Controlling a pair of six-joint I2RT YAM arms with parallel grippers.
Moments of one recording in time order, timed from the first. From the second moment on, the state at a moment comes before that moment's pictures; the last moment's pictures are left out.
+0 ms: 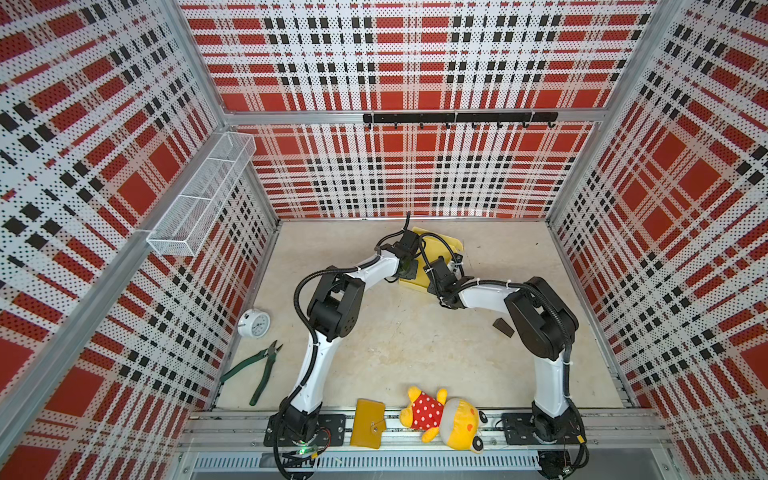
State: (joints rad) left arm -0.56 2.30 1.80 -0.58 -0.19 -0.27; right arm 0.64 2.02 1.22 -0.15 0.46 0.89
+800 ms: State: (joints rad) left arm -0.54 2.20 1.77 -0.62 -0.16 -0.21; right arm 0.64 2.02 1.24 -0.14 0.44 0.89
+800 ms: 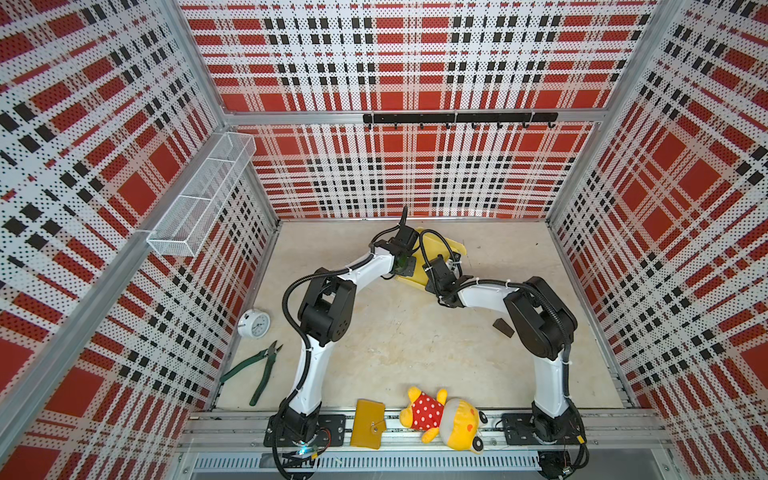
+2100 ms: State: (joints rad) left arm -0.46 2.02 1.62 -0.55 0.13 -0.27; right arm 0.64 2.03 1.25 -0.13 0.43 0.89
